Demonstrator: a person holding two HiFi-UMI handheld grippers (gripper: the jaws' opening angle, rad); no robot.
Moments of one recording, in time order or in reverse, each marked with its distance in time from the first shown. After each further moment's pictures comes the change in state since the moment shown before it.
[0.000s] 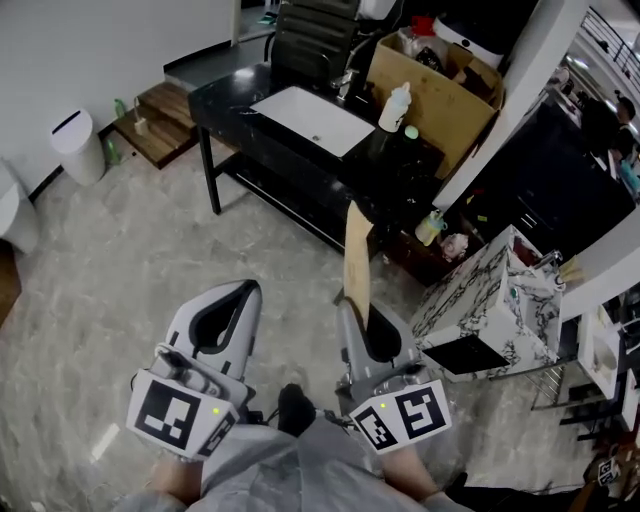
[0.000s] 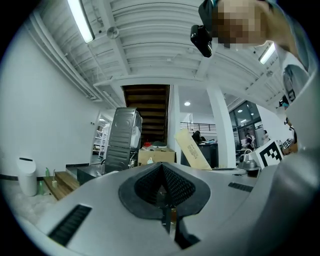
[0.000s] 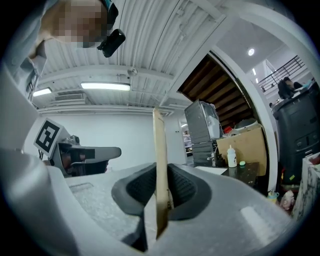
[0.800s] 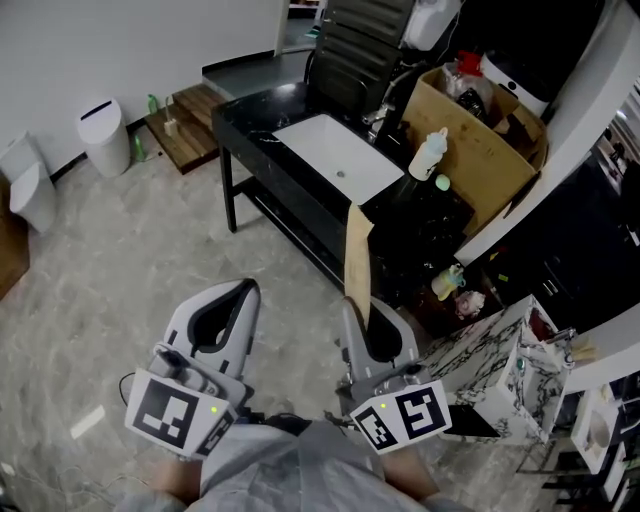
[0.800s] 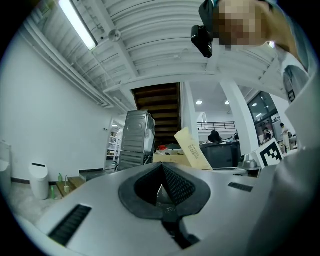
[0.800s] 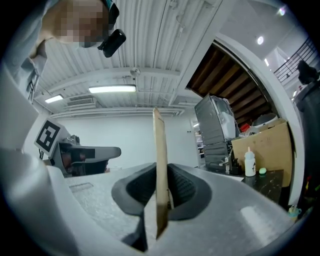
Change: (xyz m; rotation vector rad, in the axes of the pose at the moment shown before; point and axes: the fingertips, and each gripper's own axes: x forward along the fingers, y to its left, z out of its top) left arm 0.121 0.062 0.008 0.022 -0.033 0.184; right arm 0.129 -0.091 0.016 -0.013 -0.010 0.182
